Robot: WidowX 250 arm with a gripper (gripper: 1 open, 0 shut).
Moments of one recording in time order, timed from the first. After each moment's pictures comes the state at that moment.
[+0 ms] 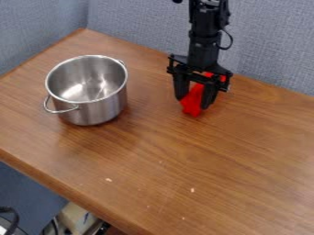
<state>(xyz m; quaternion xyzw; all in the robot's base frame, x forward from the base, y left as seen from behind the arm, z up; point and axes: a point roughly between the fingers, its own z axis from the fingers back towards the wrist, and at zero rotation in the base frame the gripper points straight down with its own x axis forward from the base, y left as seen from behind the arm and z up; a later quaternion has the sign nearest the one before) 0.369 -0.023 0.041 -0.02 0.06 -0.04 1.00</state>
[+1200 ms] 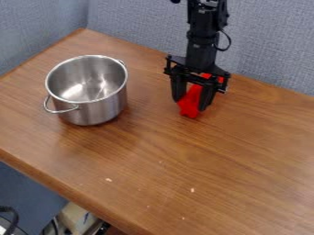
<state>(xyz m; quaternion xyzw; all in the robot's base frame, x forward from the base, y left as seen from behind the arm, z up) 0.363 -0.021 0.046 -0.01 0.06 -0.03 1.00</state>
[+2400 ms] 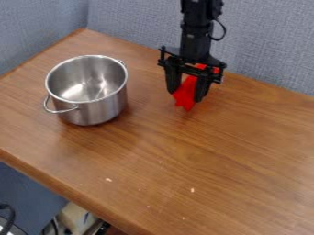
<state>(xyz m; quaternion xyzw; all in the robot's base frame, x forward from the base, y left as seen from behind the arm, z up) 0.363 -0.013 0.057 -0.01 0.05 -0.01 1.00</state>
